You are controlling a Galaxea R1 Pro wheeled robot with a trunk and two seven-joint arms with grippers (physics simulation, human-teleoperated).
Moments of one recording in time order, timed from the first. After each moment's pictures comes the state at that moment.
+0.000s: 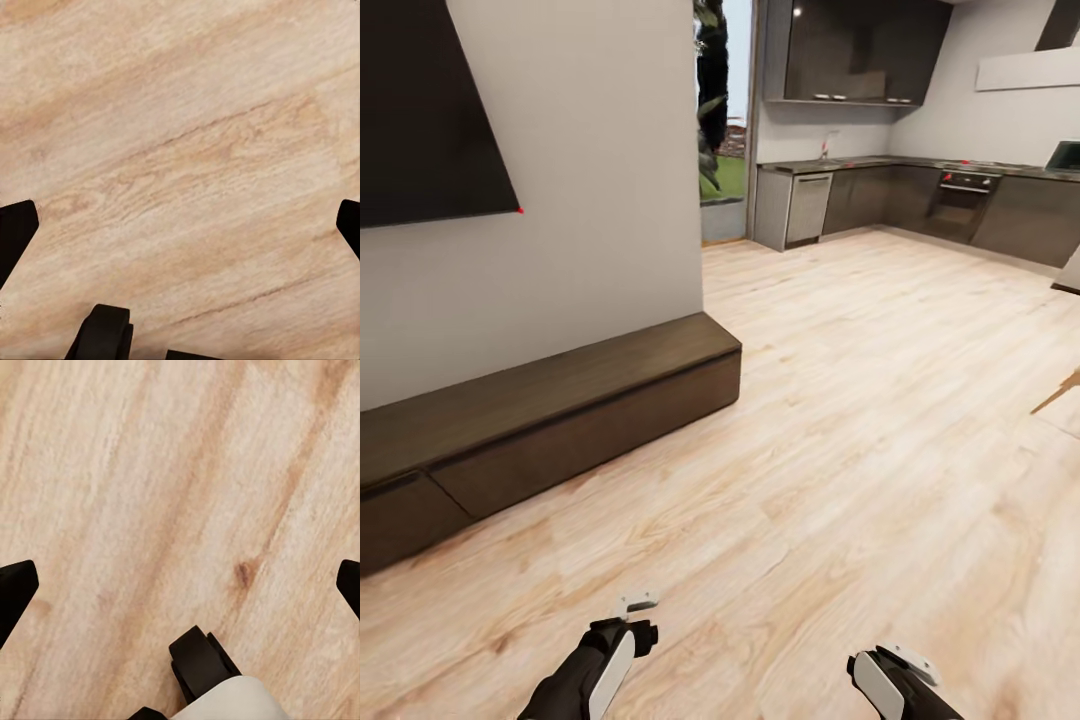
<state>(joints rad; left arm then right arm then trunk) -0.43 -0.13 -0.08 -0.64 0.24 0.47 0.34 -0.48 -0.03 0.22 -0.38 -0.76 0.21 -0.57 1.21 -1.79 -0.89</state>
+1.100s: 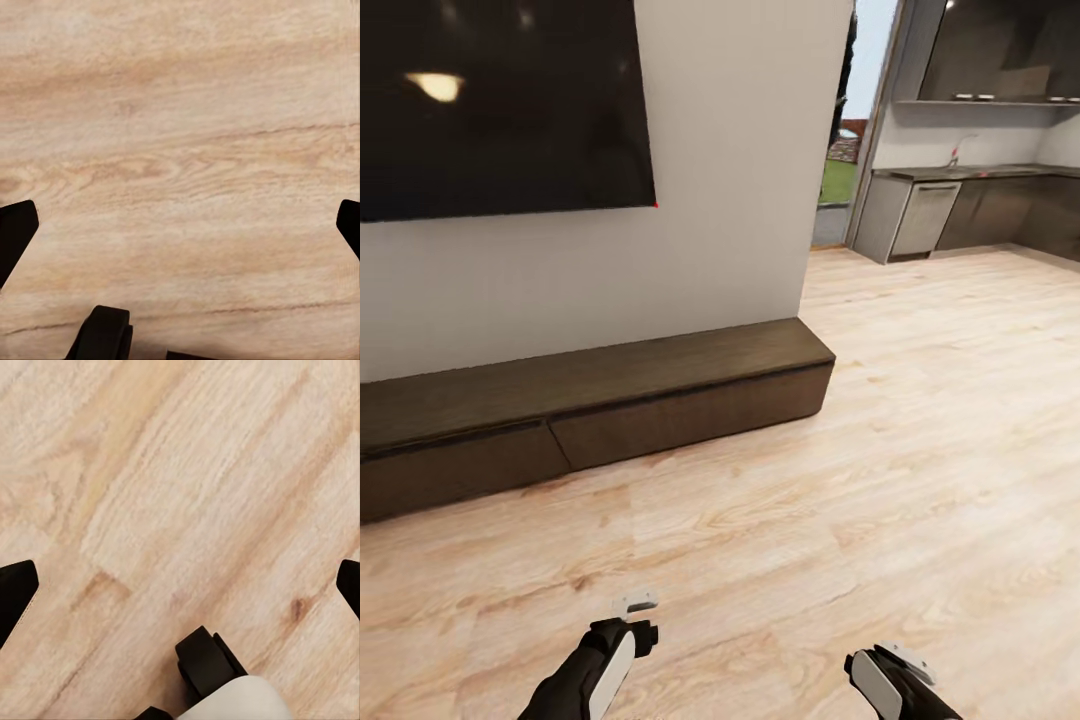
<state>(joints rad) -0.43 -0.13 -0.08 -0.64 0.24 0.47 0.34 -0.48 -0.03 0.22 -0.38 -0.76 0.21 -0.57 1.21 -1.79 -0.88</state>
